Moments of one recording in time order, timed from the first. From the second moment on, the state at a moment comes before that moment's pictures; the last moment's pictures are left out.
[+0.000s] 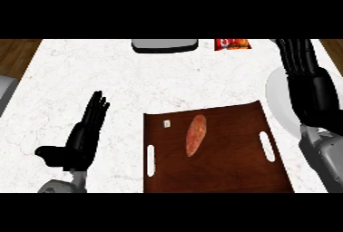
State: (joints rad) left arm -0.06 0.23 -0.26 -1.52 0.30 0.25 -0.14; right arm -0.41 -0.48 0.23 -1.57 -0.34 -0.26 -0.24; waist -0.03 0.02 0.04
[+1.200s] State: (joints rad) left arm -0.18 0.37 -0.15 -1.37 0.24 0.21 0.10; right arm -0.19 -0.39 0.39 -1.14 -0.07 -0.18 -0.51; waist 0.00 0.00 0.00
